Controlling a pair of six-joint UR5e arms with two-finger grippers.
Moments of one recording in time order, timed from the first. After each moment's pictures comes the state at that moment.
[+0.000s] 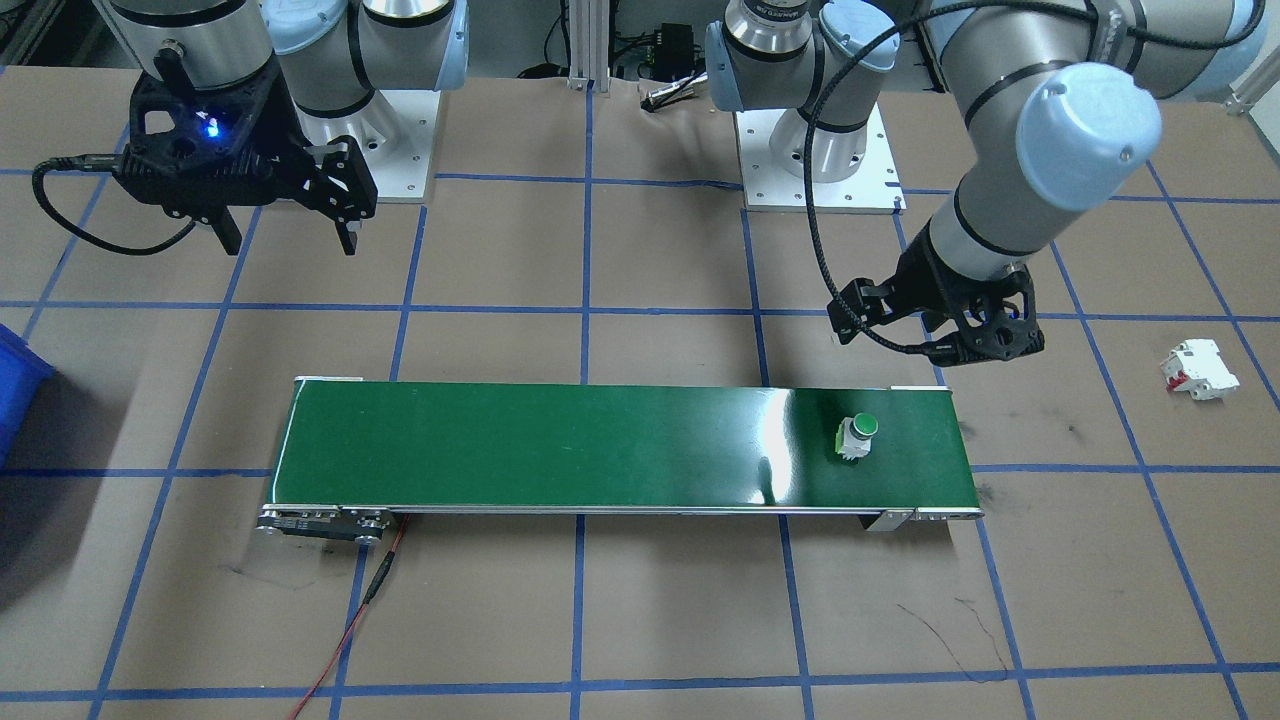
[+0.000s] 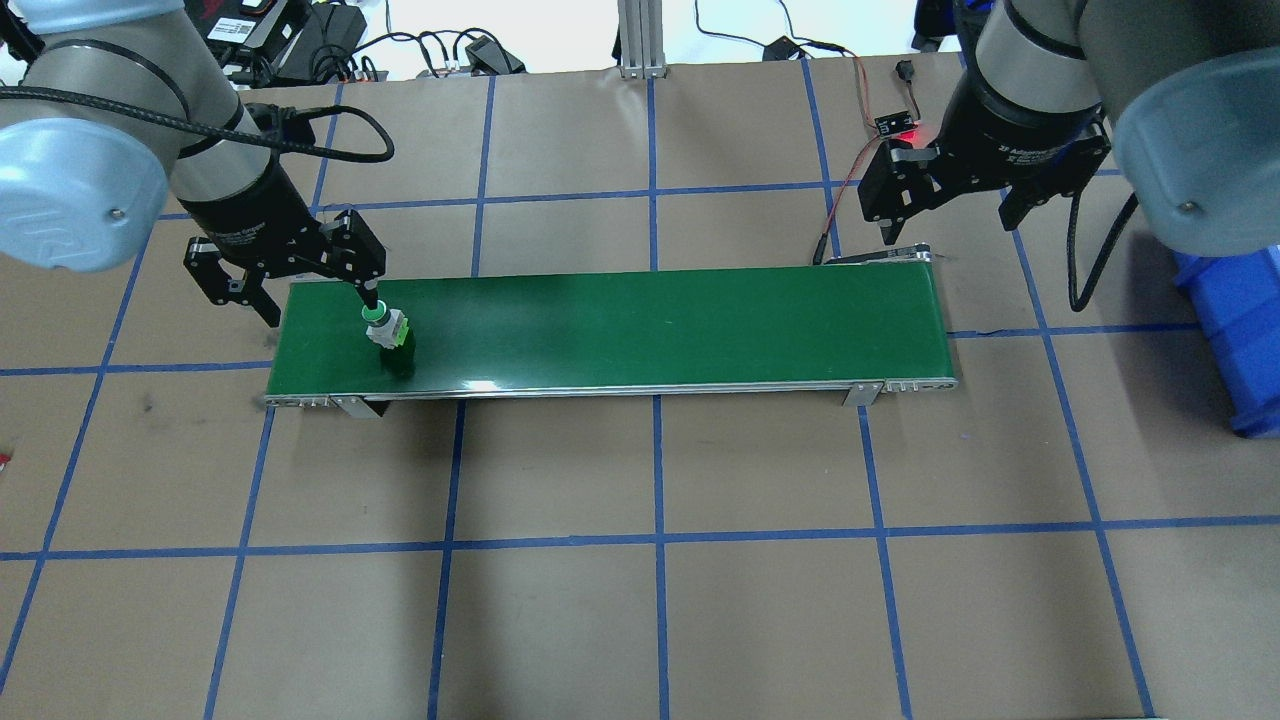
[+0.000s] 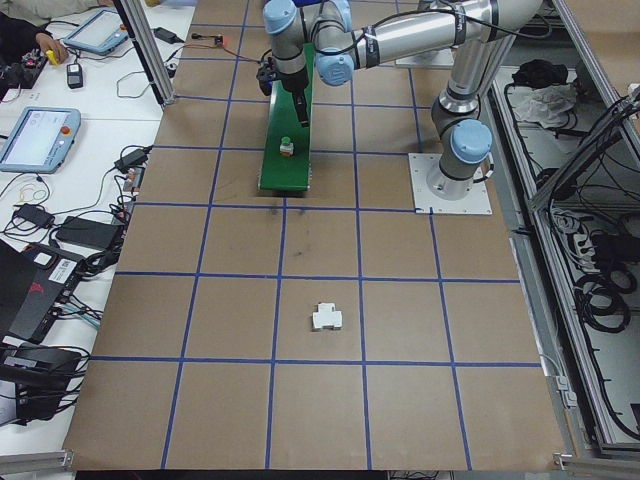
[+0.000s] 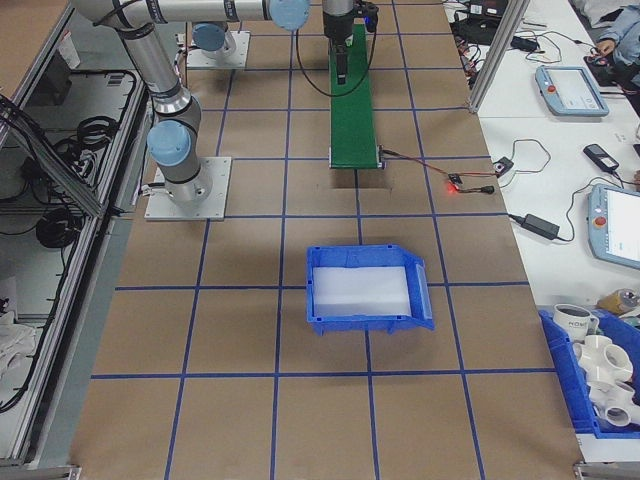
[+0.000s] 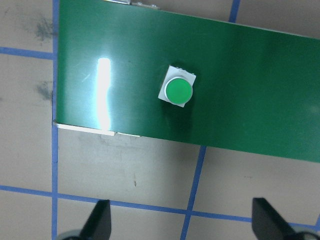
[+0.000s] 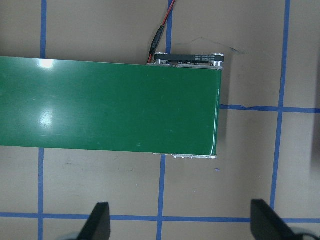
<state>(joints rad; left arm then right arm) -1.45 -1.66 -1.70 -1.50 1.58 -0.05 1.60 -1.63 1.63 -1.65 -1.62 -0.03</state>
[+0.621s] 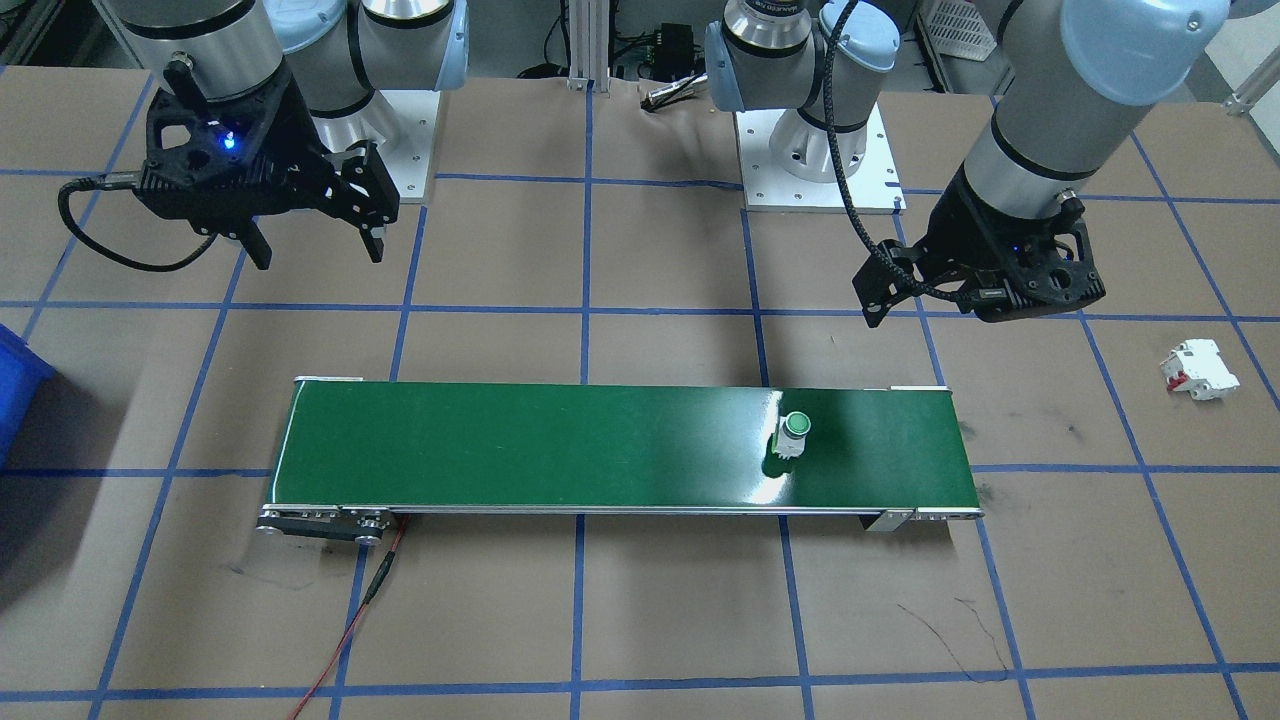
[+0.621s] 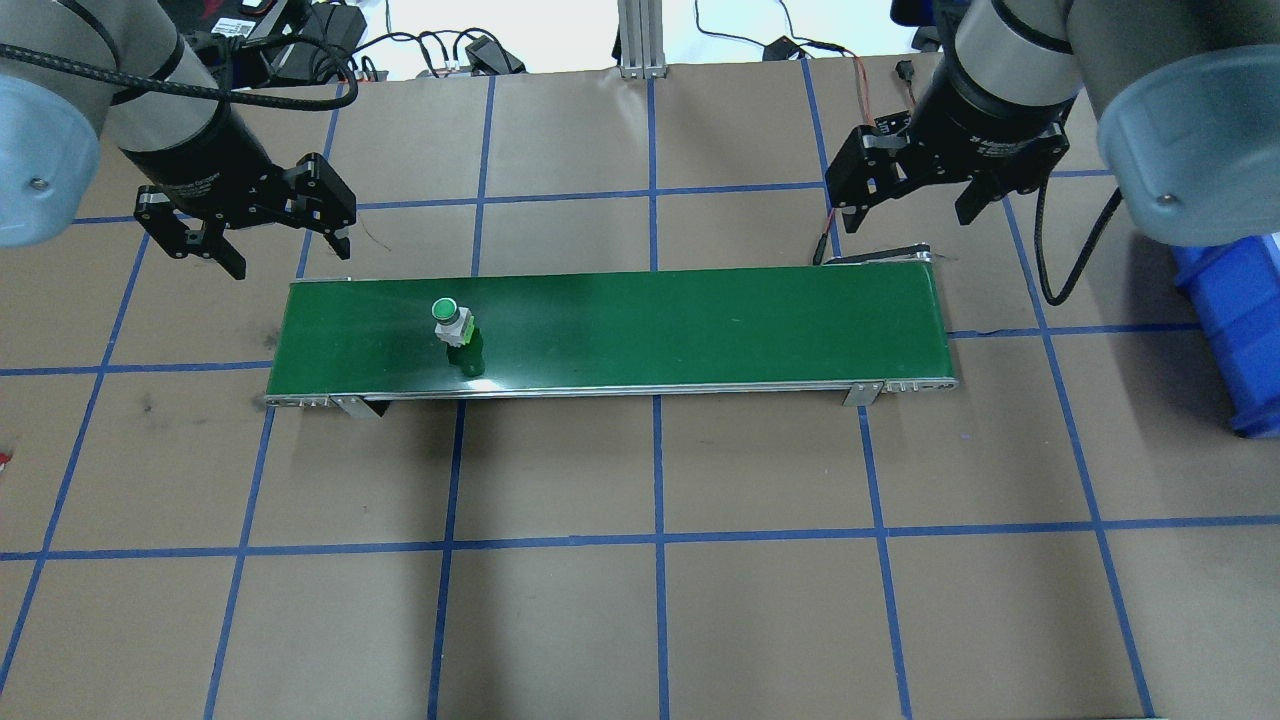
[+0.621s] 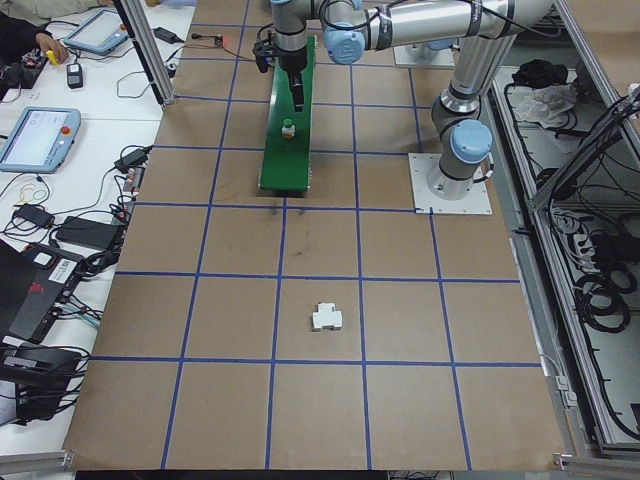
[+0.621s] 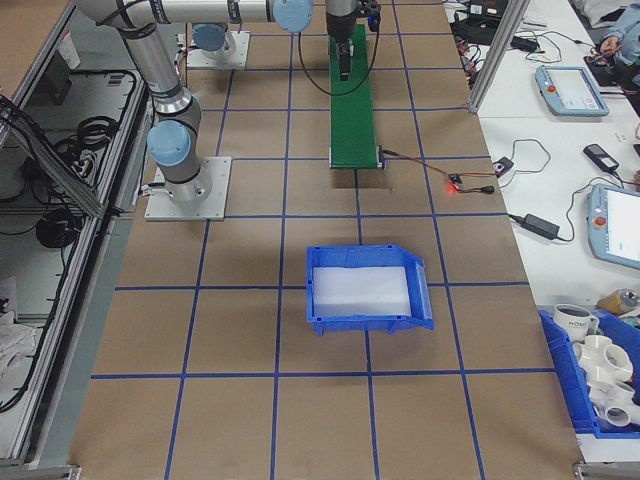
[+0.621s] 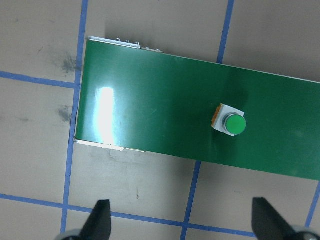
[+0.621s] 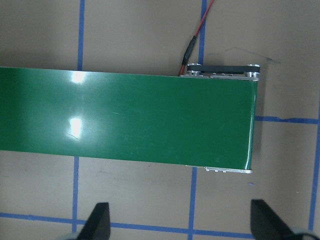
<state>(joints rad) -1.45 -1.60 -1.63 -1.50 1.58 -0.06 1.60 -1.61 1.62 -1.68 -1.51 -0.03</state>
